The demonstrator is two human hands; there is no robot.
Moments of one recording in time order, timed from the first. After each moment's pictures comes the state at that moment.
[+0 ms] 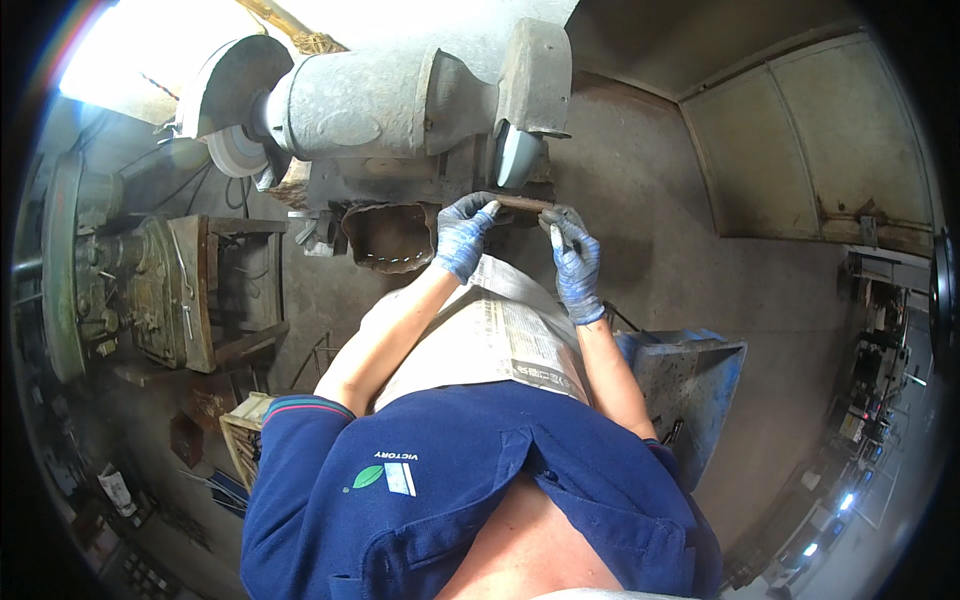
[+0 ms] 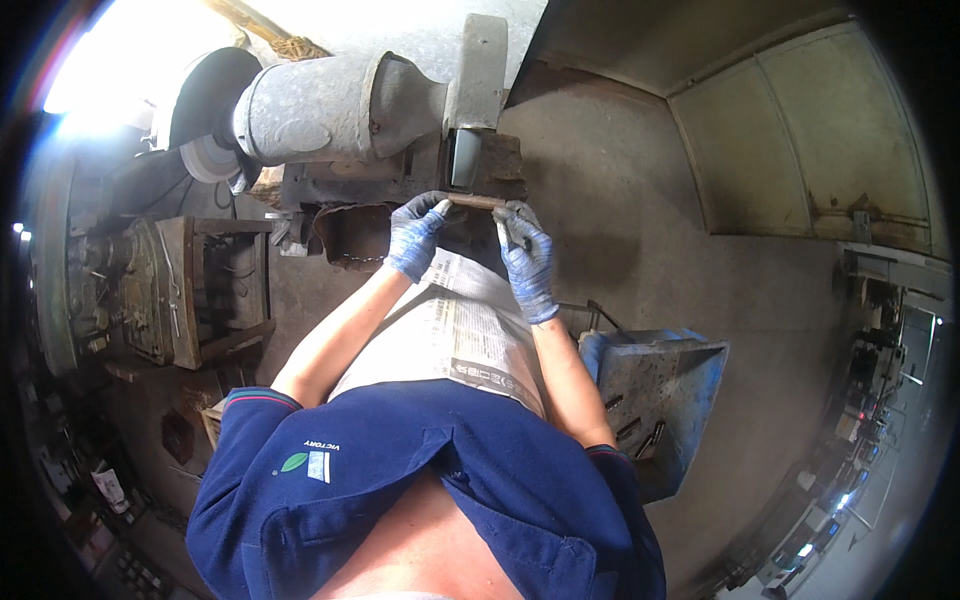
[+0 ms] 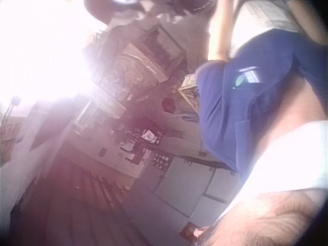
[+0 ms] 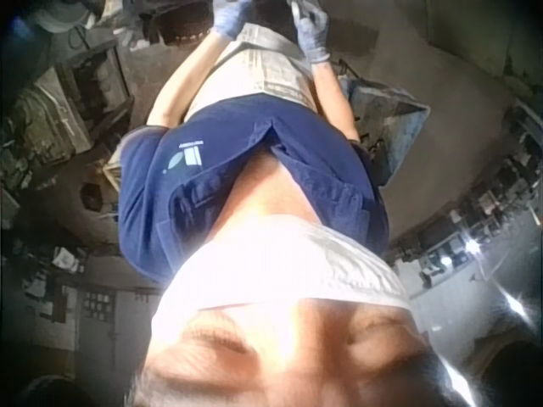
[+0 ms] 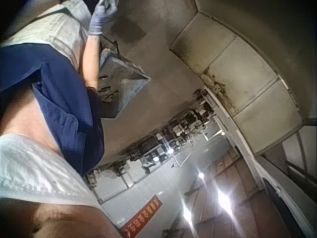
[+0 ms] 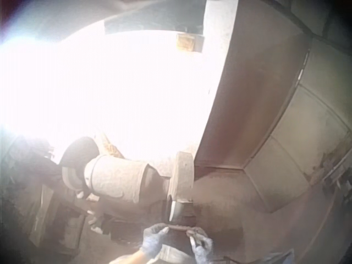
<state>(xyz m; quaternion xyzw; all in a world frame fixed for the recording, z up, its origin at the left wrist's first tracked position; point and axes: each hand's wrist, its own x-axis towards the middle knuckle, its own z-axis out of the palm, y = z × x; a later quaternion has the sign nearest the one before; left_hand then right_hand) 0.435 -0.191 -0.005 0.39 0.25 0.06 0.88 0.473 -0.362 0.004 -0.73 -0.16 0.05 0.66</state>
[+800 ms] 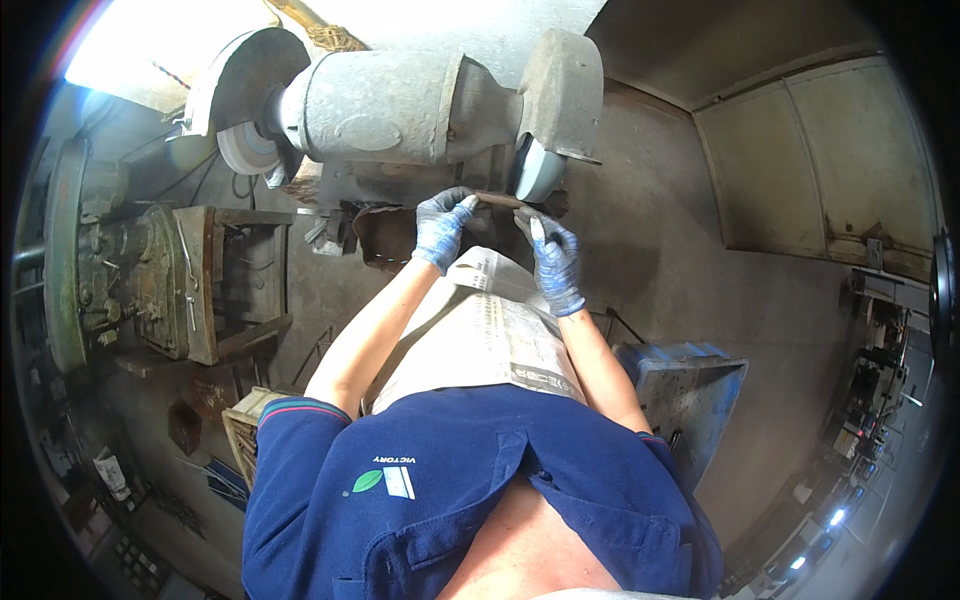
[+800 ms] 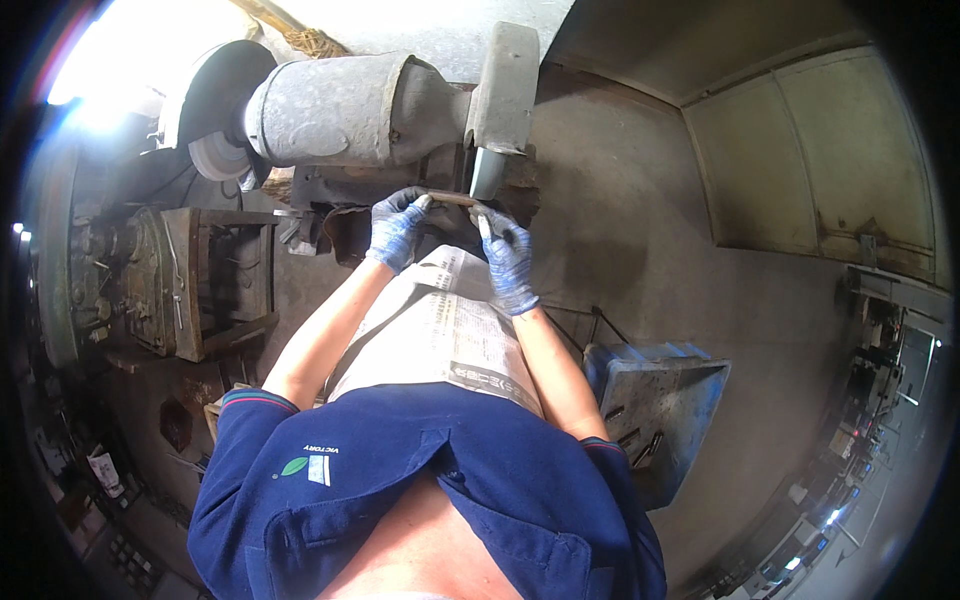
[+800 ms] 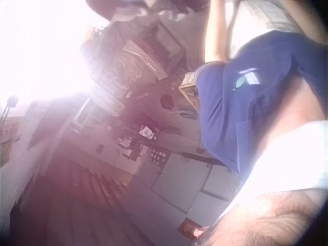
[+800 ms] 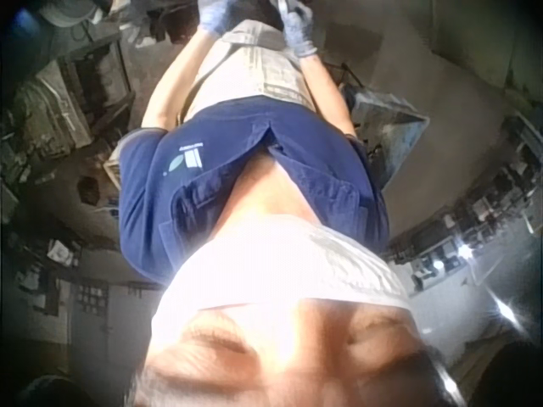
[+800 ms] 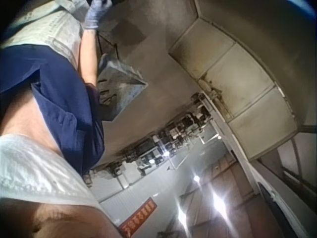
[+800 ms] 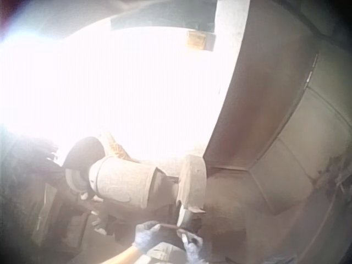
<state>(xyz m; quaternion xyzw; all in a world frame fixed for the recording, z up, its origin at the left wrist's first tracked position) 0.438 -0.135 -0.026 0.47 0.28 0.07 0.83 0.478 -0.313 -0.026 -0.64 -0.08 0.16 0.74</state>
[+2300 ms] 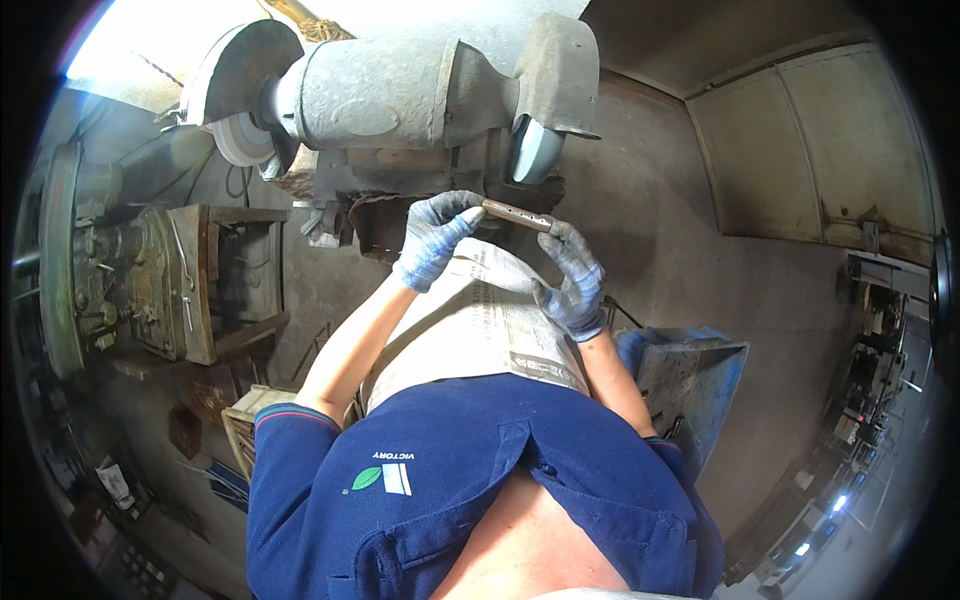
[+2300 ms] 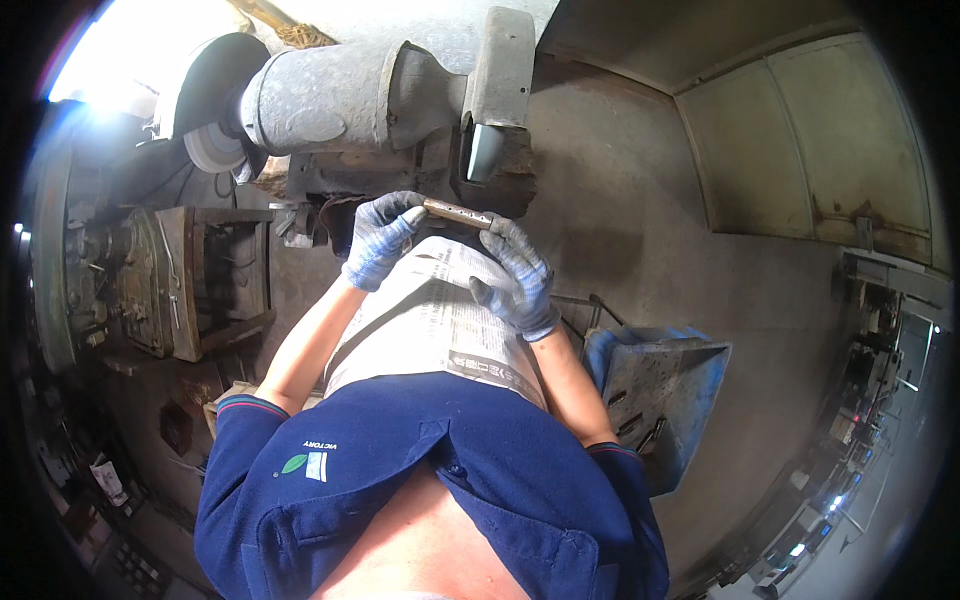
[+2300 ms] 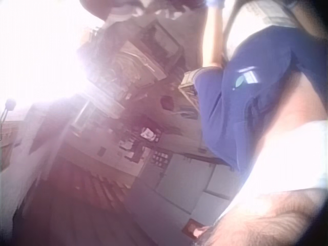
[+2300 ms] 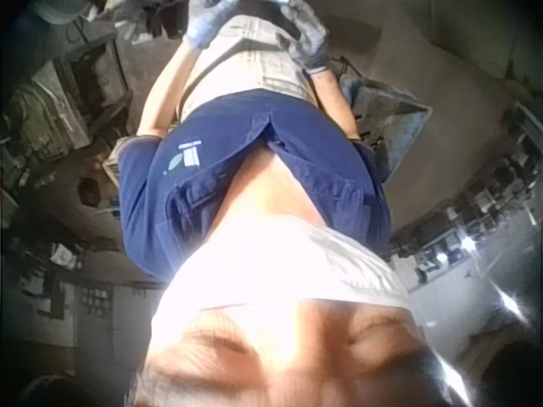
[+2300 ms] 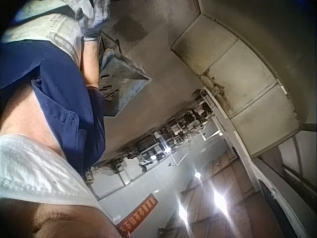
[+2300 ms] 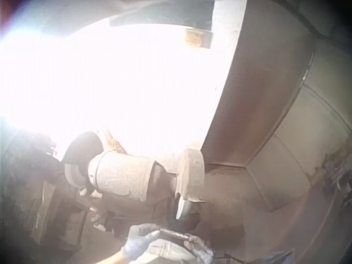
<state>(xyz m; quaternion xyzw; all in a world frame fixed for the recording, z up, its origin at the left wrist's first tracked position) 0.397 -0.134 0.046 0.52 0.15 0.04 0.84 0.438 -0.345 0.072 -0.76 -0.37 -0.06 0.53</state>
